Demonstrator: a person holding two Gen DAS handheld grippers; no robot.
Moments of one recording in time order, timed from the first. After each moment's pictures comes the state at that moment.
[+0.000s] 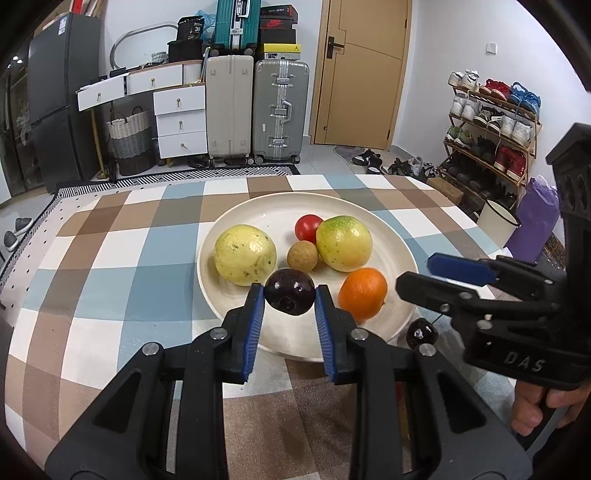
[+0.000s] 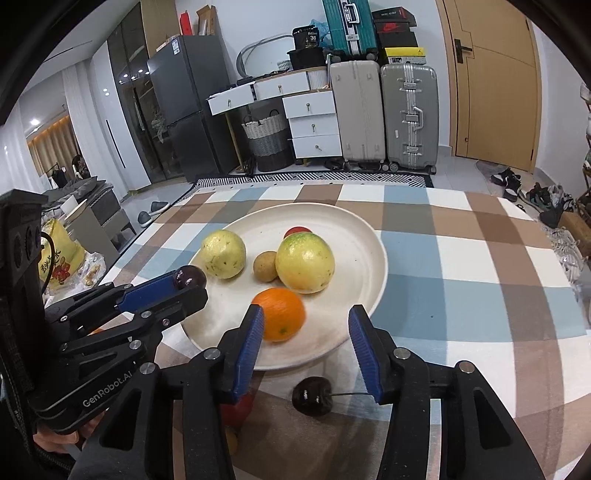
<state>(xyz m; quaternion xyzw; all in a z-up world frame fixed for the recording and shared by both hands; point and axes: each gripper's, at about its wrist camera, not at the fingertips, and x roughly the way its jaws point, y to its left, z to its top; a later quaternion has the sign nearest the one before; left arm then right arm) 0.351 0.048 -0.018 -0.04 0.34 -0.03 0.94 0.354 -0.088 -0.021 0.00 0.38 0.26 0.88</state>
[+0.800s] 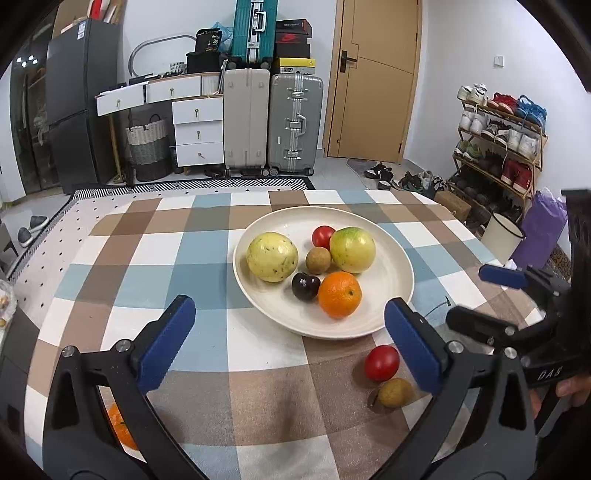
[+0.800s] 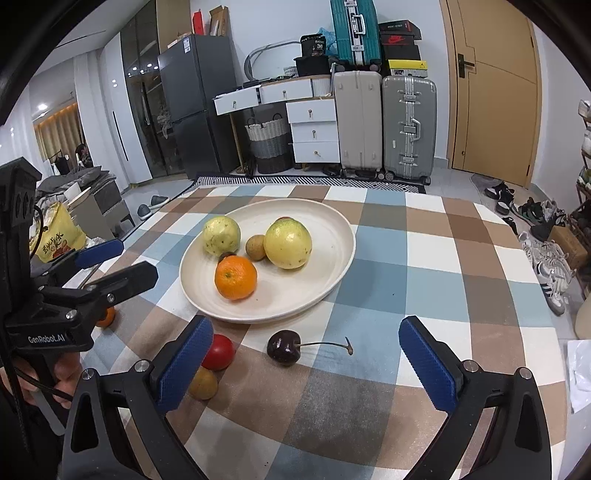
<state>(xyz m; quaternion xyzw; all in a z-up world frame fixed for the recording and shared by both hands) 0.302 0.062 0.011 -0.04 0.31 0.00 0.95 0.316 -0.124 -0.008 -0.02 0.36 0.27 0.89</state>
